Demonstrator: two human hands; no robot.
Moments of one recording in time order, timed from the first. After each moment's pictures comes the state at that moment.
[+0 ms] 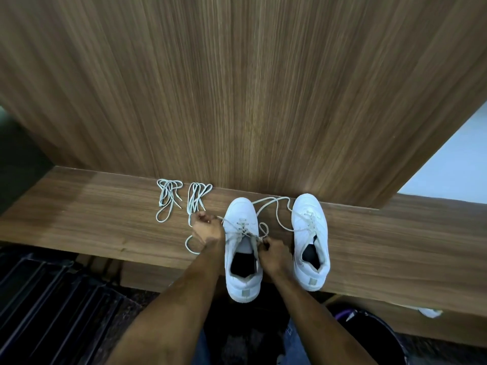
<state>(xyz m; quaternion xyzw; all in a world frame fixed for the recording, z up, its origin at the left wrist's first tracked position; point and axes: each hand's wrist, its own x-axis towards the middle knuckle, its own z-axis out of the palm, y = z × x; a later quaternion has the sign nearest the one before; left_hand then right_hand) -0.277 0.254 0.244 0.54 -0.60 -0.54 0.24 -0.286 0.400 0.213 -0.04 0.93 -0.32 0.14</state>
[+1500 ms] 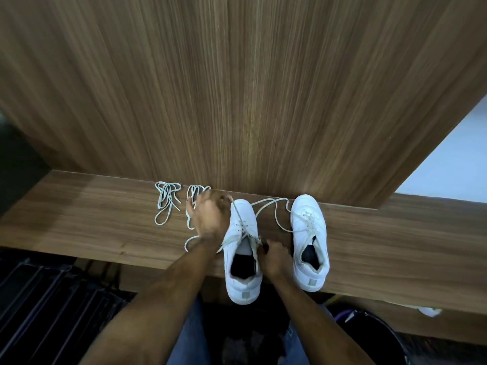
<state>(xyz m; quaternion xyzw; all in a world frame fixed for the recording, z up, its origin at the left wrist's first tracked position) -0.293 0.235 0.255 0.28 -0.90 -0.21 0.25 -0.282 0.402 0.214 -0.07 0.95 -0.29 0.13</state>
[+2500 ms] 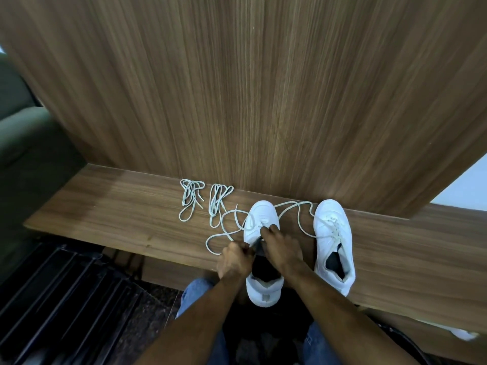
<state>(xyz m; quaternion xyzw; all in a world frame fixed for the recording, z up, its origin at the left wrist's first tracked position) -0.228 0.258 0.205 0.38 -0.84 -0.38 -0.04 -0.305 0.365 0.216 -0.33 0.94 -0.02 0.05</state>
